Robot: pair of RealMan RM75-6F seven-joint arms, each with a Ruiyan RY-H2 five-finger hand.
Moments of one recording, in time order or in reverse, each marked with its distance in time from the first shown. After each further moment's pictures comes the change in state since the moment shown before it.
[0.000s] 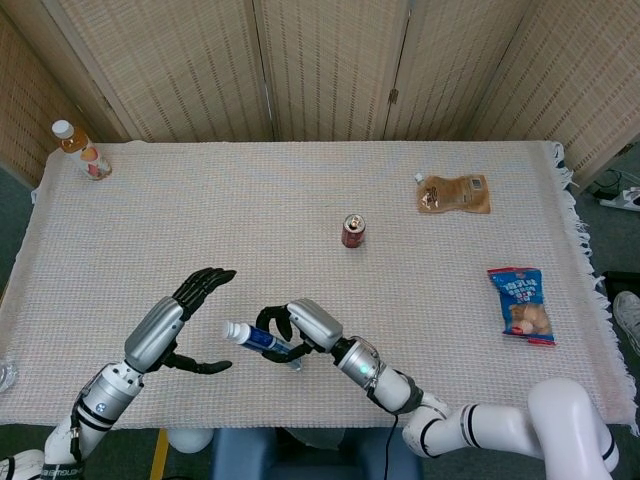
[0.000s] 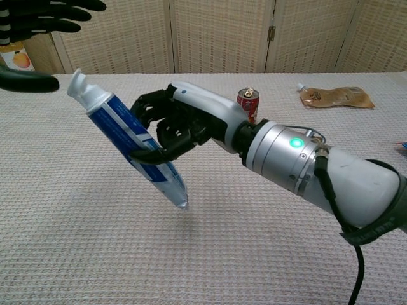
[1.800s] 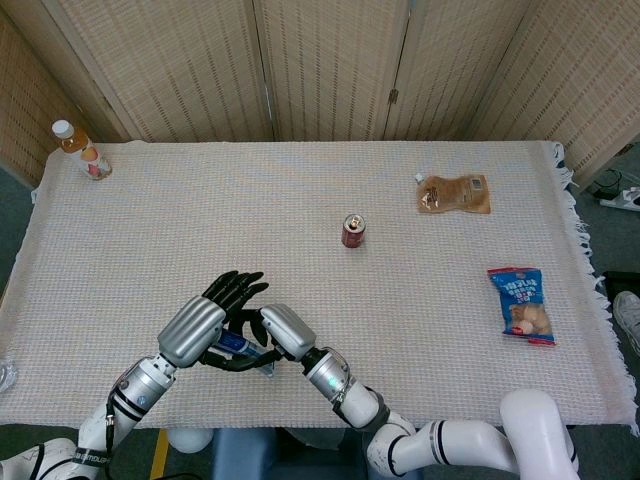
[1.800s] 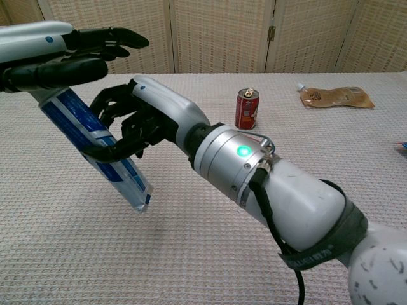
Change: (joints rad) left arm -0.086 -0.085 -0.019 -0.020 -0.171 -0.148 0.469; right arm 0.001 -0.164 0.107 -0.037 0.128 0.005 -0.239
